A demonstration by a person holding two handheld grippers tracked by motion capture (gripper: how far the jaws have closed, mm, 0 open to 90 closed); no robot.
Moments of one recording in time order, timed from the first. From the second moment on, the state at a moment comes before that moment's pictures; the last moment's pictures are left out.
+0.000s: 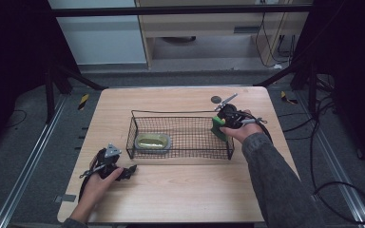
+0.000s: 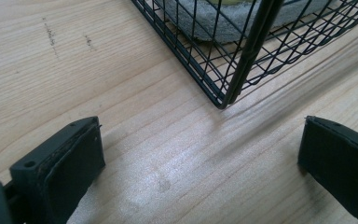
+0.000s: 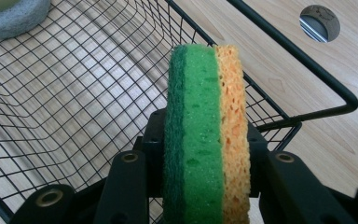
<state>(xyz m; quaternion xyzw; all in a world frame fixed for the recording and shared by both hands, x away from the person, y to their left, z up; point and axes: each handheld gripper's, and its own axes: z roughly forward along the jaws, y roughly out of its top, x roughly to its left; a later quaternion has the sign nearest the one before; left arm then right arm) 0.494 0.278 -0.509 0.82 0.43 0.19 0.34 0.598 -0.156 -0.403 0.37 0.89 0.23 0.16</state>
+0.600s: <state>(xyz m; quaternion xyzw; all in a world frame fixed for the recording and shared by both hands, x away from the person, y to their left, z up) 0.494 0.278 -0.509 0.82 0.43 0.19 0.34 0.600 -0.146 -0.413 0.36 0.89 0.22 0.17</state>
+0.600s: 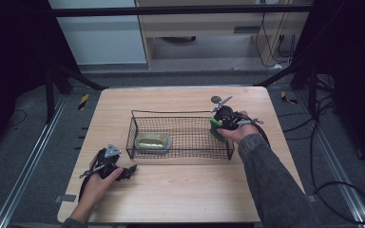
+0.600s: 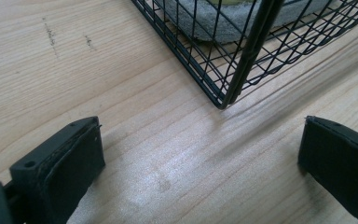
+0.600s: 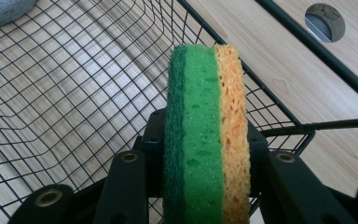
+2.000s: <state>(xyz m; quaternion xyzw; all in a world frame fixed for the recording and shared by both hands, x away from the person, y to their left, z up) 0.496 0.278 -0.509 0.82 0.43 0.19 0.34 0.573 -0.121 -0.404 0.35 0.89 0.25 0.13</state>
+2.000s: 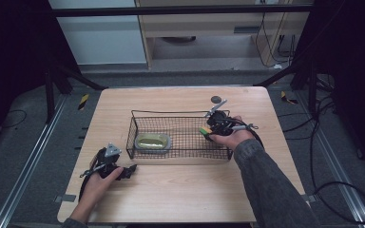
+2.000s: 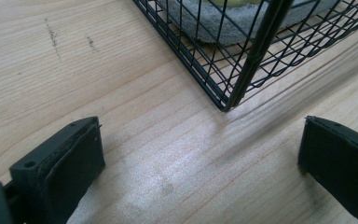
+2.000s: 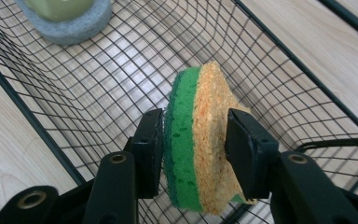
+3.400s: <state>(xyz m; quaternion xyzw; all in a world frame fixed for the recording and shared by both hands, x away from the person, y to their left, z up) 0.496 0.278 -0.509 0.82 0.42 0.19 0.34 0.535 -0.226 -0.381 0.47 0.79 0.31 0.24</state>
